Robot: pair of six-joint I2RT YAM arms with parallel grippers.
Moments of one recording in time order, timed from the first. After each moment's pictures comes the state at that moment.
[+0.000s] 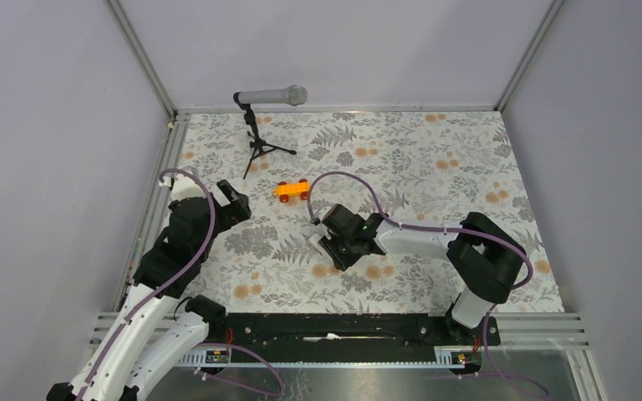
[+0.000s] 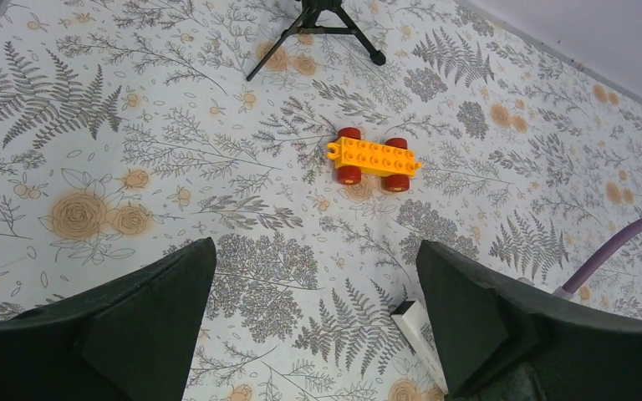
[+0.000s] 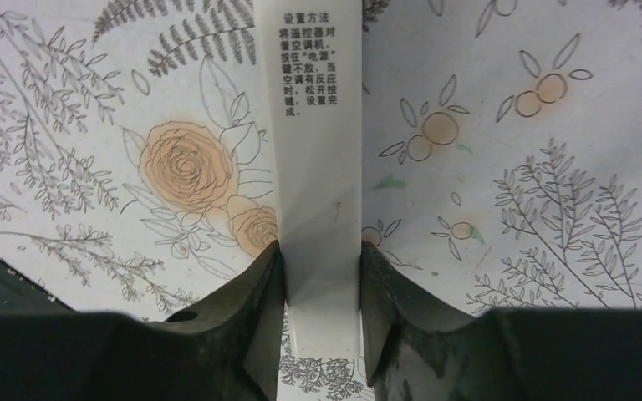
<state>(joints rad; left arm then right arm) -0.44 0.61 0.77 -0.59 -0.40 -0.61 0.97 1.69 0.95 -0.41 -0.05 0.18</state>
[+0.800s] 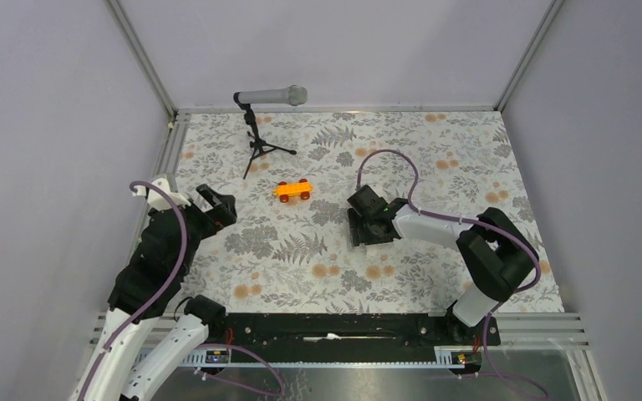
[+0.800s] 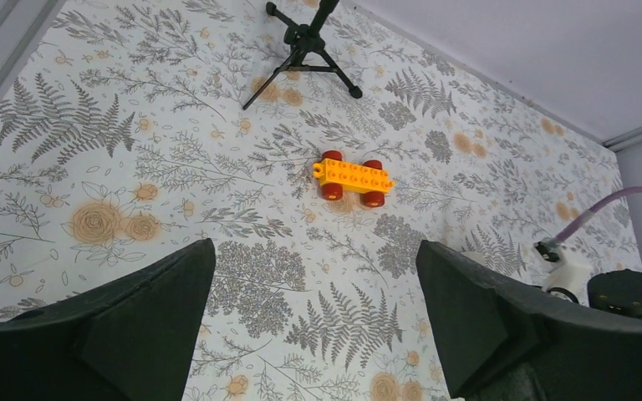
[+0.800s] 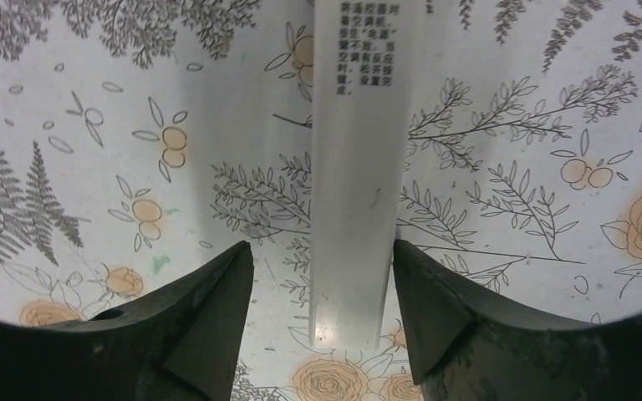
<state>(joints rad) -0.44 0.50 0.85 -0.69 -0.42 -0.61 0.75 1.65 0.91 -0.43 0.19 0.59</state>
